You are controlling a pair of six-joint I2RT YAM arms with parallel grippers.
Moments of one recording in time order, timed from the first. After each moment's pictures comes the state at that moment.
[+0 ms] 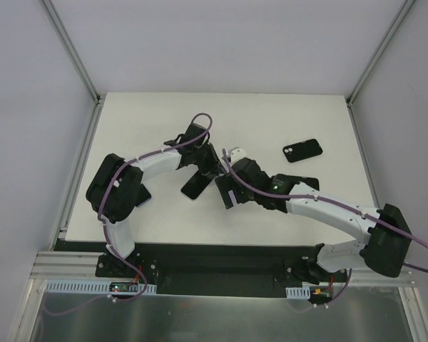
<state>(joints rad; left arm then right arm) -0.57 1.84 1.19 -0.26 0.42 -1.01 0.95 1.30 0.97 -0.51 0.21 0.34</state>
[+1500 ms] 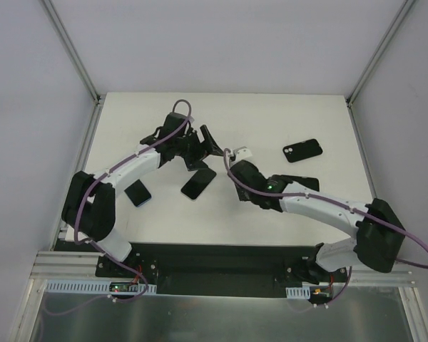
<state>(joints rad) -0.50 1.62 1.16 -0.32 0.44 -0.99 1.00 1.43 0.99 -0.52 0.51 0.39</state>
